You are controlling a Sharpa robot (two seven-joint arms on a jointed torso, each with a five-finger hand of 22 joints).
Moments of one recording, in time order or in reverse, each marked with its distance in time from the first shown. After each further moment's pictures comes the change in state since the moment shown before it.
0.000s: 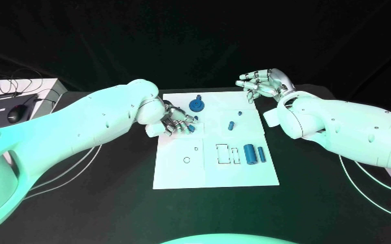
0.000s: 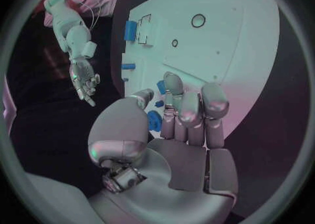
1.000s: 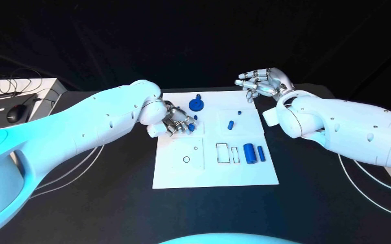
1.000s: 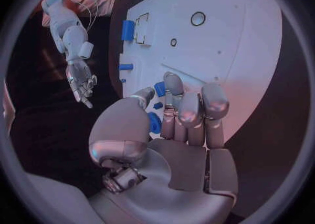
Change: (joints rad) left arm -0.006 0.024 -0.005 -0.028 -0.009 0.002 0.000; left_hand 0.022 0.020 -0.021 -0.059 -0.006 0.000 0.000 0.000 0.002 0.000 0.000 0.000 0.000 0.000 0.000 0.000 0.006 0.000 0.000 0.000 0.004 -0.001; right arm 0.000 0.001 0.000 0.001 0.000 0.000 0.000; right_hand 0.000 0.000 -0.003 0.003 0.000 0.000 0.000 0.000 0.000 0.000 0.000 0.000 0.000 0.000 0.000 0.000 0.001 -0.008 0.003 -0.003 0.000 0.001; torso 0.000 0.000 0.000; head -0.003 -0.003
